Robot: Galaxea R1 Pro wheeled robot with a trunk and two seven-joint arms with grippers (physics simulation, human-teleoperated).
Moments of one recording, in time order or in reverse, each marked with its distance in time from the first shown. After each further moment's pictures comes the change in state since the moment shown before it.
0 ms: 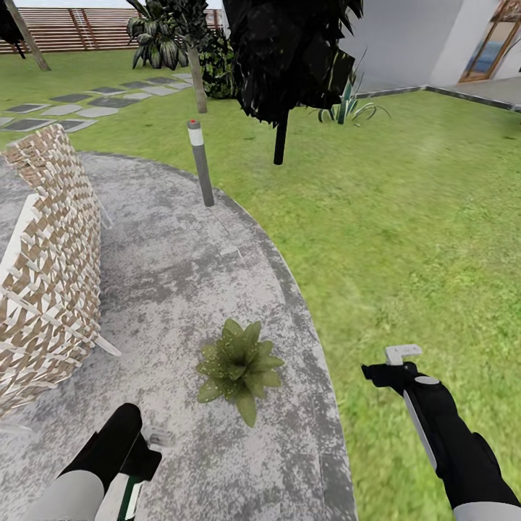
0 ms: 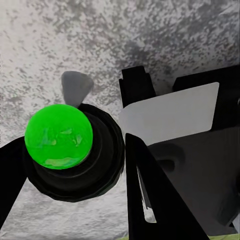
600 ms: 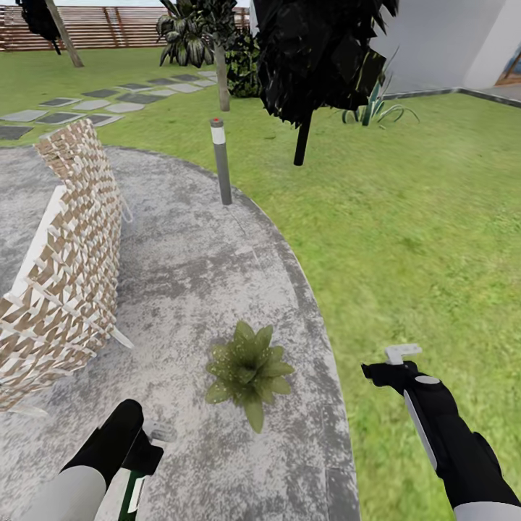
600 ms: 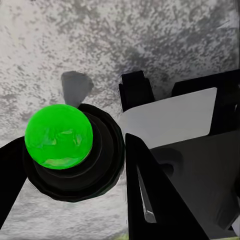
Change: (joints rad) left arm -0.015 -0.003 0.000 0.000 0.000 0.000 0.000; right arm 0.000 0.000 -0.001 -0.005 0.000 0.000 0.001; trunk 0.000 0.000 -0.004
